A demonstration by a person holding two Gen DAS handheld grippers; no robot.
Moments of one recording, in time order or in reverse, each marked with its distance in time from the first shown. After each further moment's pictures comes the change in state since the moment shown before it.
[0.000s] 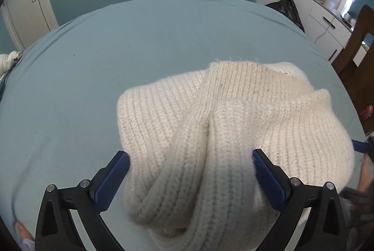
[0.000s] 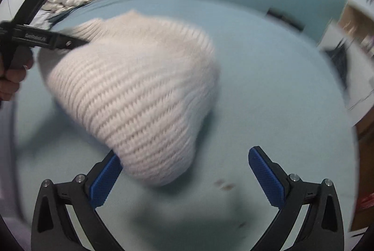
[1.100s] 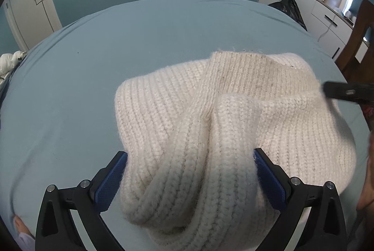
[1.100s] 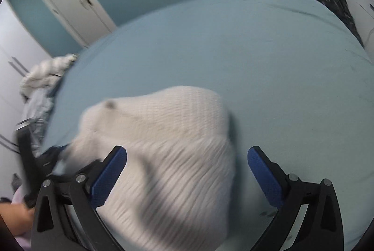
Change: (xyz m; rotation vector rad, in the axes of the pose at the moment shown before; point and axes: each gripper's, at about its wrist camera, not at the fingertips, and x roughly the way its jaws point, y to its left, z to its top) left arm 0.010 -0.016 -0.013 0.007 -0.022 0.048; right arm -0.019 0.025 0.119 0.408 0.013 0.132
